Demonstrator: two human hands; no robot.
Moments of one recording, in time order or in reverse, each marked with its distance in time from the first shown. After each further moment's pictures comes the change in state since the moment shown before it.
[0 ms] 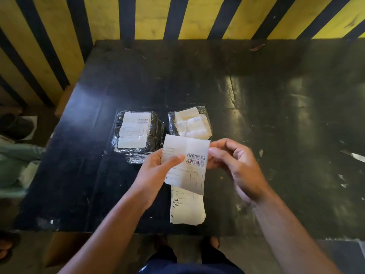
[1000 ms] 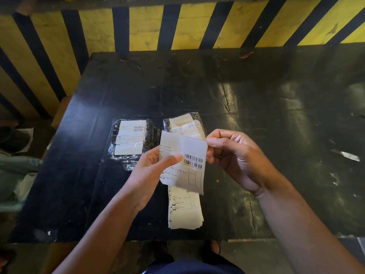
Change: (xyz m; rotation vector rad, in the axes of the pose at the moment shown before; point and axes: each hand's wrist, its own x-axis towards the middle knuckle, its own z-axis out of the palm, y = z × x) left_hand -0.015 0.034 0.011 -0.032 -0.110 0.069; right_hand 0.004 -0.048 -0.008 0.262 -0.237 0.040
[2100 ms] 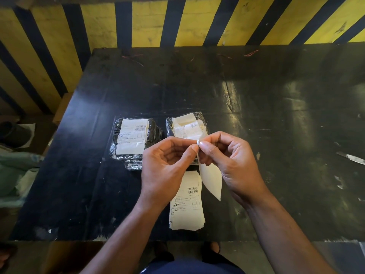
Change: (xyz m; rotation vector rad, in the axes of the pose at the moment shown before) left_hand 0.003 0.006 0.034 0.113 0.195 0.424; right_hand 0.000 0.017 0.026 -0.260 0.206 -0.254
